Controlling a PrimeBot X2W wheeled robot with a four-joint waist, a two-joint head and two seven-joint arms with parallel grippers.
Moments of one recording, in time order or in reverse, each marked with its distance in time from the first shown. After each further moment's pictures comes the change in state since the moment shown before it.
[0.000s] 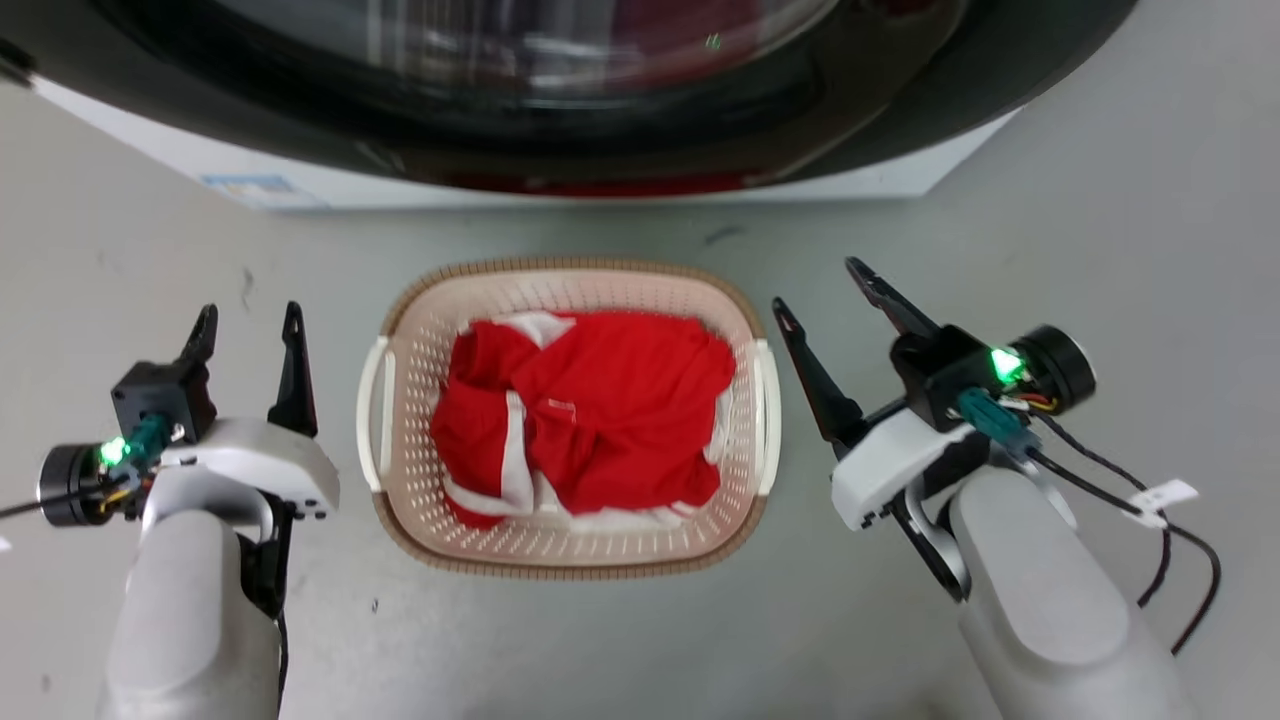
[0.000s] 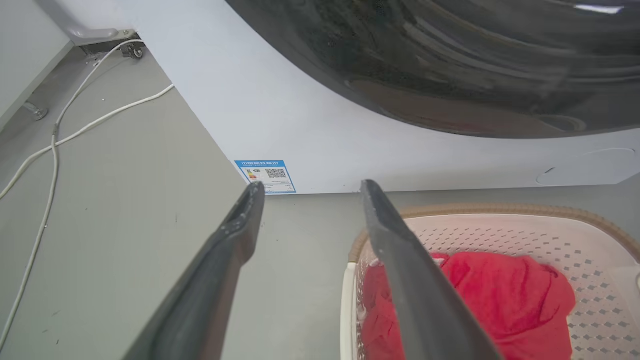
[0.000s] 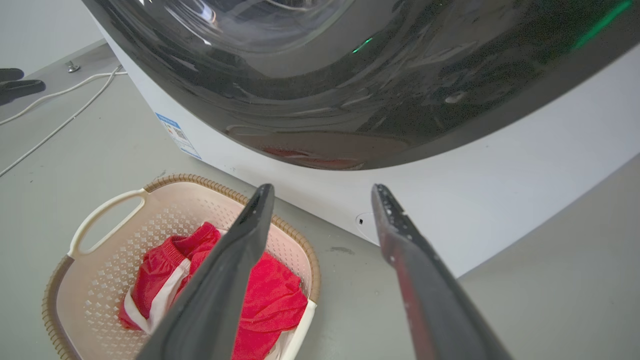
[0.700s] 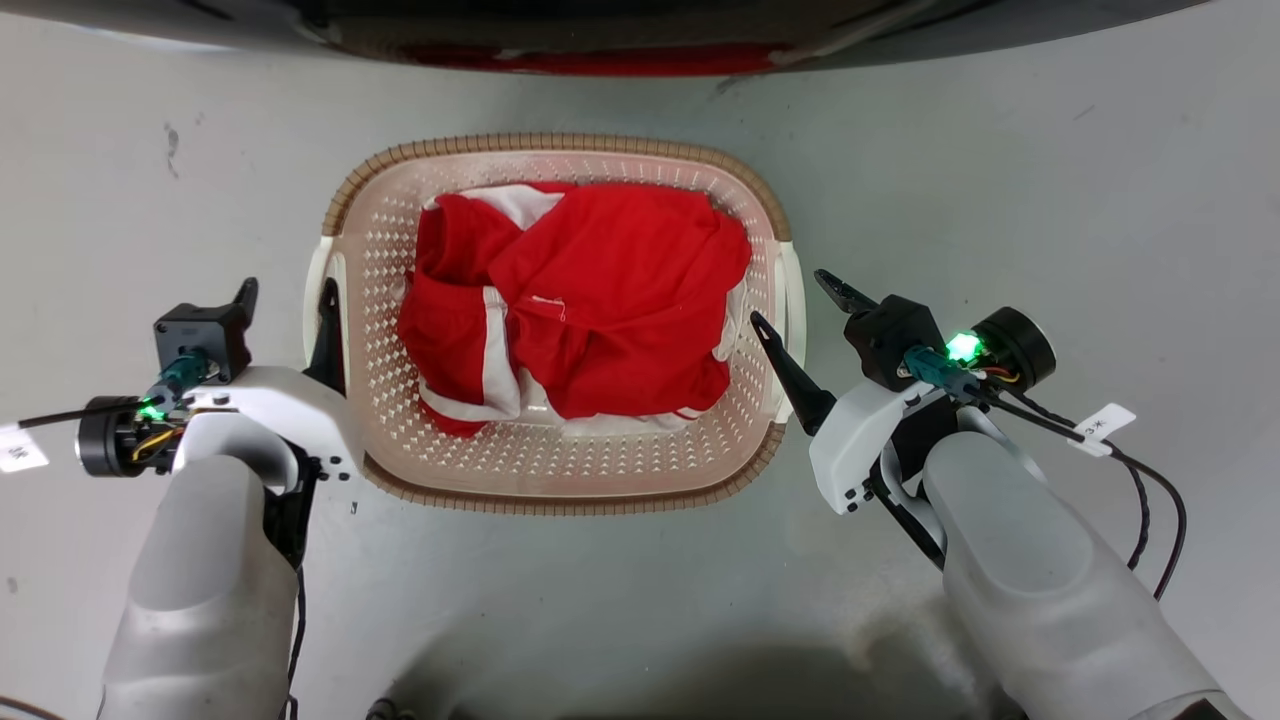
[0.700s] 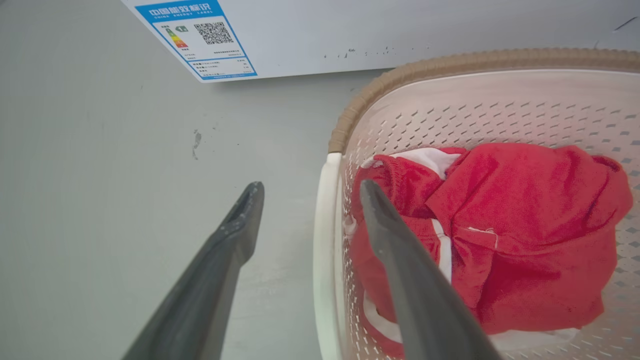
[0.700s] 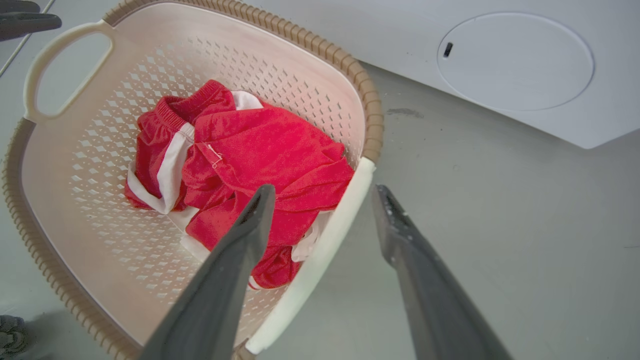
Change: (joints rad) left arm -0.184 0.026 -0.086 0.267 -0.029 -0.006 0.000; right arm -0.195 0.000 0.143 0.342 0.073 0.000 0.000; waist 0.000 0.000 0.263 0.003
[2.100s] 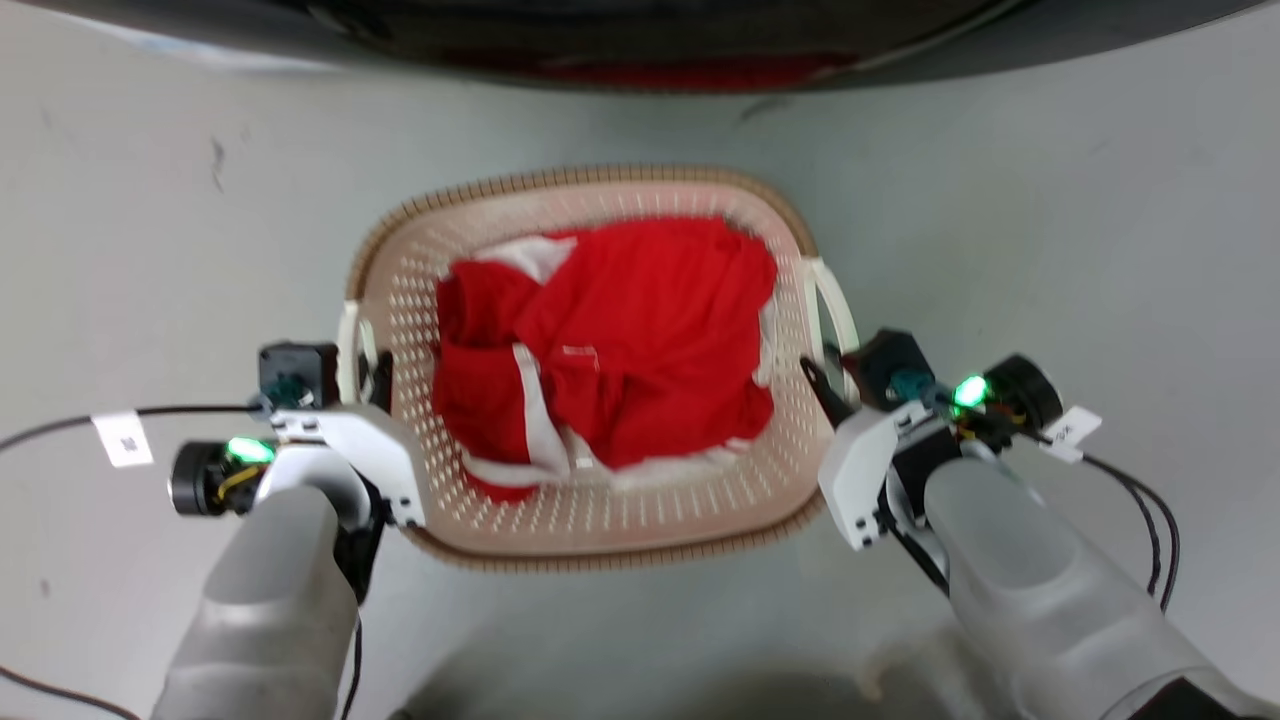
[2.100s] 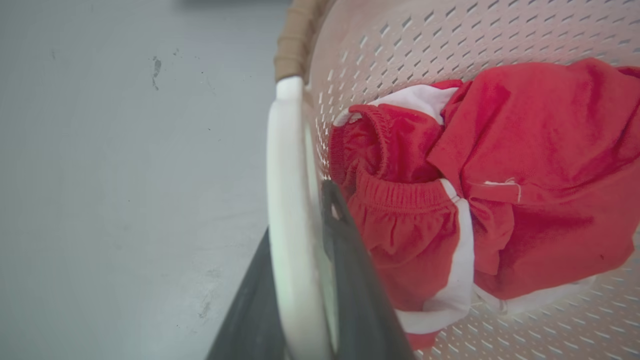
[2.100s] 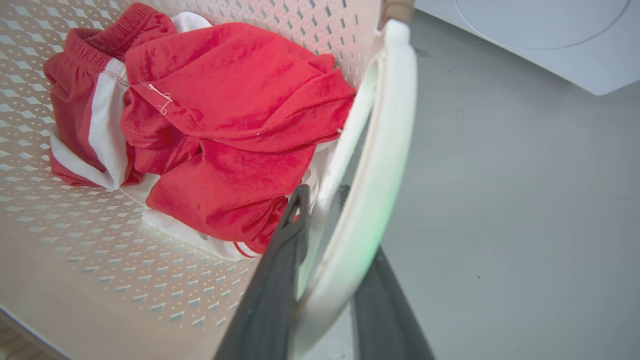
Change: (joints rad) left arm -0.092 -0.031 -0.229 0.284 -0.157 0.001 -0.001; right arm -0.101 -0.011 0.243 0.279 0.210 -0.009 0.006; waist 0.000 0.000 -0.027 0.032
